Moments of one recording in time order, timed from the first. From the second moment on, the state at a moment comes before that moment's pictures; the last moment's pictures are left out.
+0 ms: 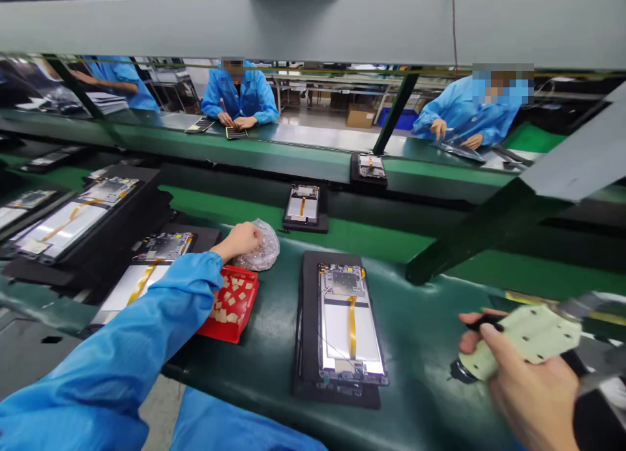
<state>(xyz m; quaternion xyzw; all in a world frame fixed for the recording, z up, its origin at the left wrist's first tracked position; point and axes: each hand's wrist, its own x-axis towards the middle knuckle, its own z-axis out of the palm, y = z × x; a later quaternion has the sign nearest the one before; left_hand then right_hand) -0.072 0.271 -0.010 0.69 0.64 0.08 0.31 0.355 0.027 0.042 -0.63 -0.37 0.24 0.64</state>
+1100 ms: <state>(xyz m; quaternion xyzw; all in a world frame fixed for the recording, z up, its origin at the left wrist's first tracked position) 0.089 0.179 -0.005 0.72 0.44 0.28 0.46 0.244 0.166 0.044 -0.33 -0.44 0.42 0.72</state>
